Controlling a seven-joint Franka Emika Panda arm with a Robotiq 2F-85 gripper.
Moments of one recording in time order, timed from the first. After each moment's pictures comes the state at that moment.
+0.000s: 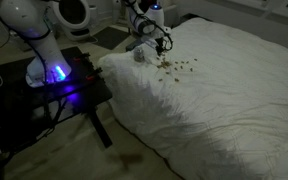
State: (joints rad) arm -0.33 0.71 0.07 -1.92 0.00 2.93 -0.32
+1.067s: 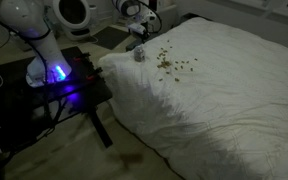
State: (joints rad) arm -0.32 0.35 0.19 -2.28 0.03 2.84 -0.45
